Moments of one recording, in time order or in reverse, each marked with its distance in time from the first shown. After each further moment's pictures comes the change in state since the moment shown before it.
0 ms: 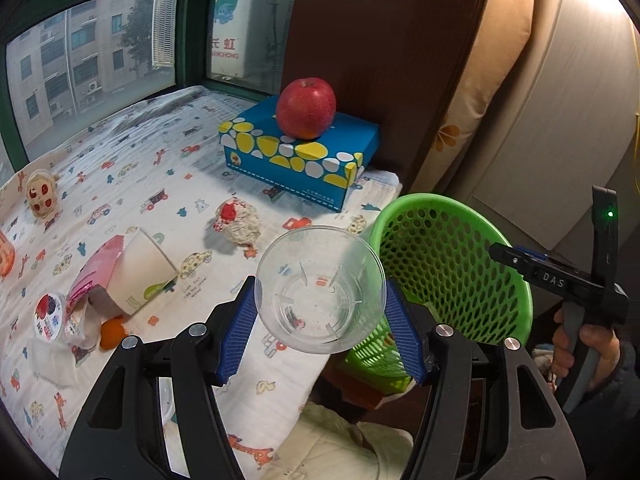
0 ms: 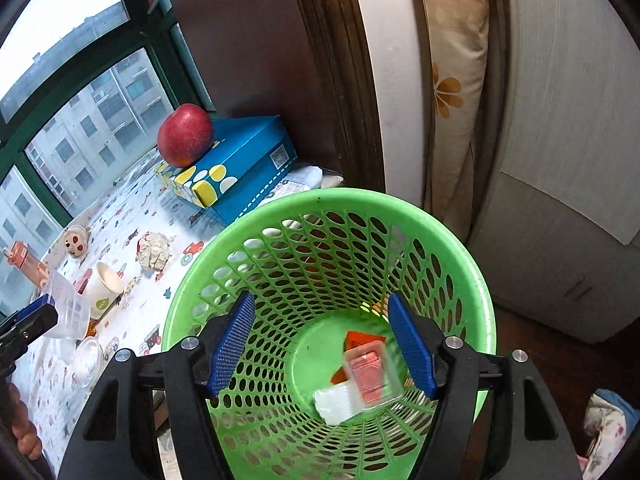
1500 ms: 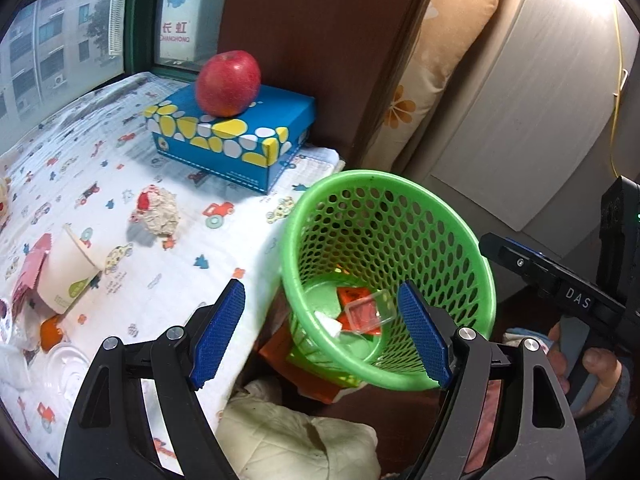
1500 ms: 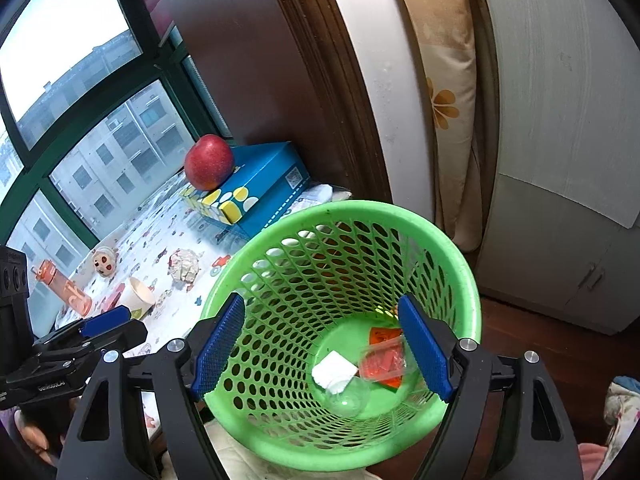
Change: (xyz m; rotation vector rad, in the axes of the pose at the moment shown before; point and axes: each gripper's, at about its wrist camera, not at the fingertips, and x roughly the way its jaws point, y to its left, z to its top) left arm 0.023 -0.045 -0.006 0.021 0.055 -0.106; right arm -0.041 -0.008 -0.013 0.046 -0.072 0.096
